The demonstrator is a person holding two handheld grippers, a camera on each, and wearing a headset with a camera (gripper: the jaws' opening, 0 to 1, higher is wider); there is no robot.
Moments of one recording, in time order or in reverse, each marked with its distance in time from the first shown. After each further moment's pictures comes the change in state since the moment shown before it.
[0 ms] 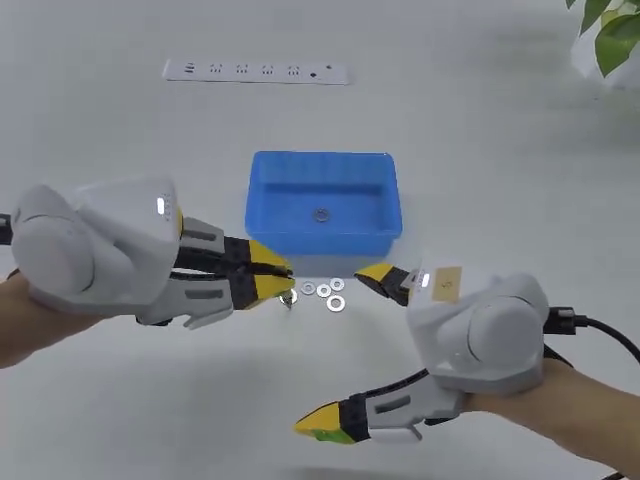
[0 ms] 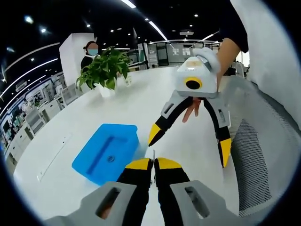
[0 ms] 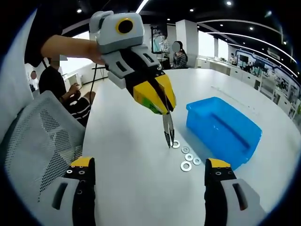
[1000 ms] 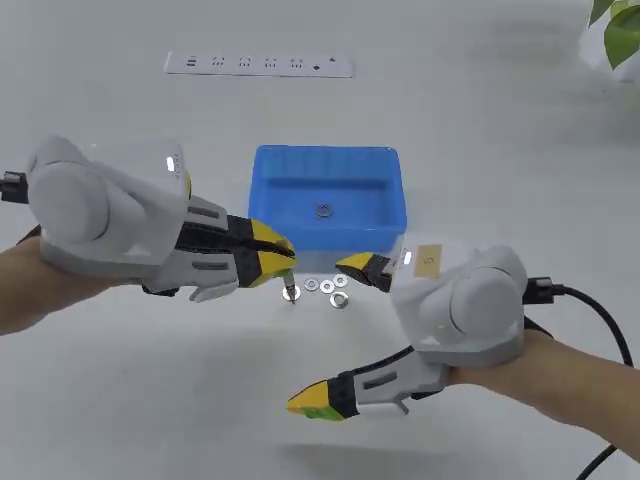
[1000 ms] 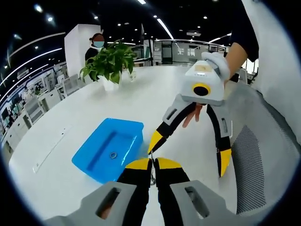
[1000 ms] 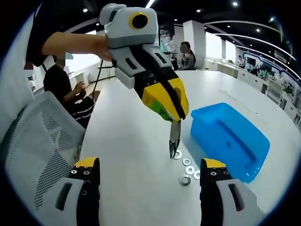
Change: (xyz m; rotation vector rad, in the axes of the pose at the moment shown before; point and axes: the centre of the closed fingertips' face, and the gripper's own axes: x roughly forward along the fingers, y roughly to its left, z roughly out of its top) left arm 0.004 0.014 -0.003 -0.089 0.028 -0.019; right arm 0.021 -0.005 0.014 -0.048 0.002 0.077
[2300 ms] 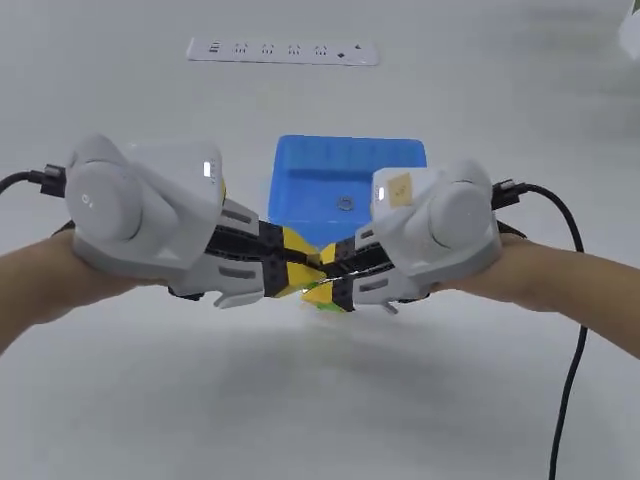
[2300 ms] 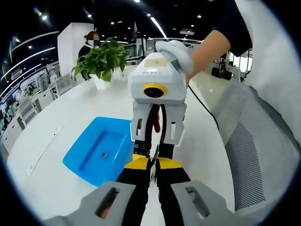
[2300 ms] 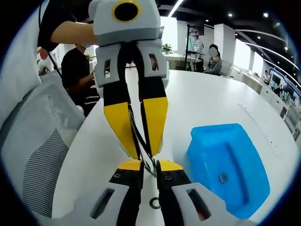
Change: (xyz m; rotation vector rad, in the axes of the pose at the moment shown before) left arm 0.006 -0.013 -0.004 0.013 0.015 -0.062; right arm 0.025 -0.025 0.015 -0.205 0.053 0.175
